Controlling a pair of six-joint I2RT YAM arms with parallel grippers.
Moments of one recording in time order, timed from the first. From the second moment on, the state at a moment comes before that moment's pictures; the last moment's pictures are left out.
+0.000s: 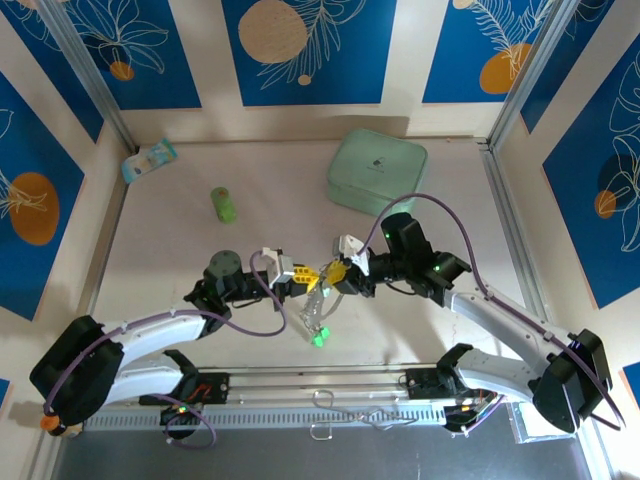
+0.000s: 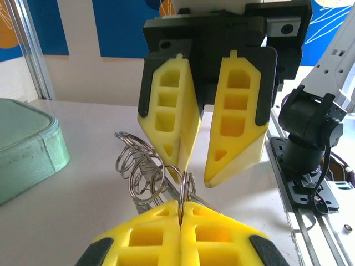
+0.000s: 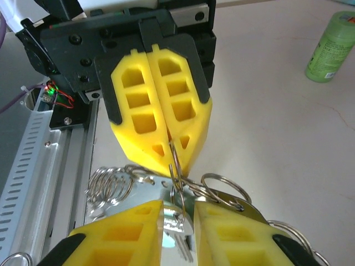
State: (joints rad) left arm -0.71 1.16 0.38 0.72 0.69 0.05; right arm 0.65 1.07 0.78 -0.36 -0.70 -0.39
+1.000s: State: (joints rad) left arm -0.71 1.22 0.36 0.87 0.72 -0.01; right arm 0.67 1.01 0.70 -0.24 -0.70 -0.35
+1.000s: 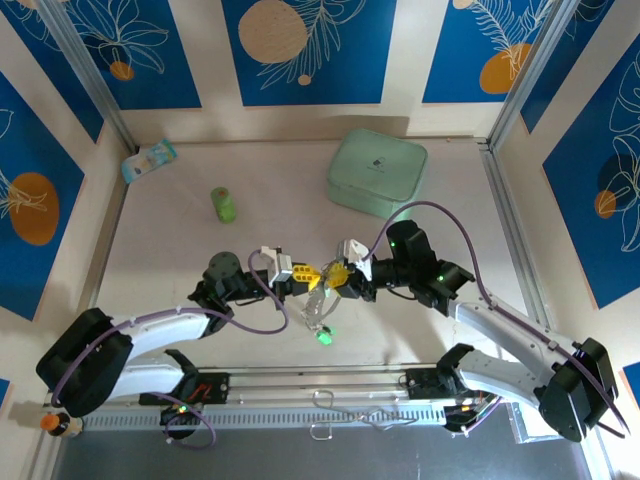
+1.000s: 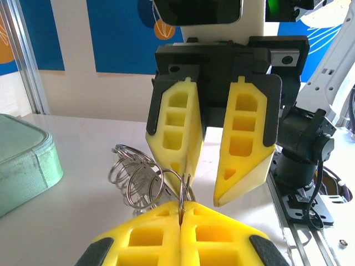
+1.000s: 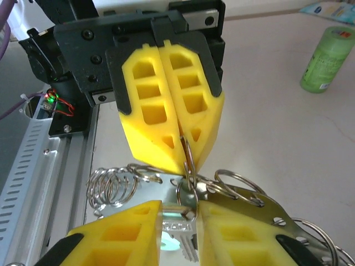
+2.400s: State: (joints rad) left arm -0.71 1.13 0.60 0.16 0.73 0.30; right arm 0.72 1.10 0.84 -0.44 -0.60 -0.49
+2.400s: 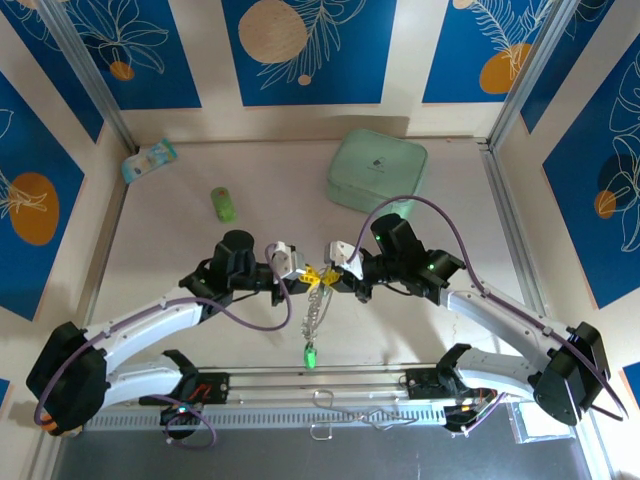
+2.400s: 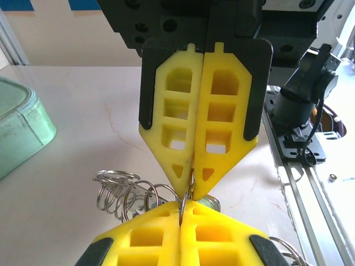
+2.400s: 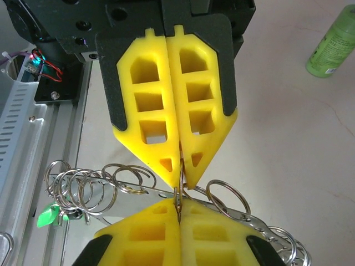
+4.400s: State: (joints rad) left arm -0.71 1.17 0.39 0.75 0.73 0.08; right arm 0.72 1.06 0.72 -0.26 -0.54 -0.40
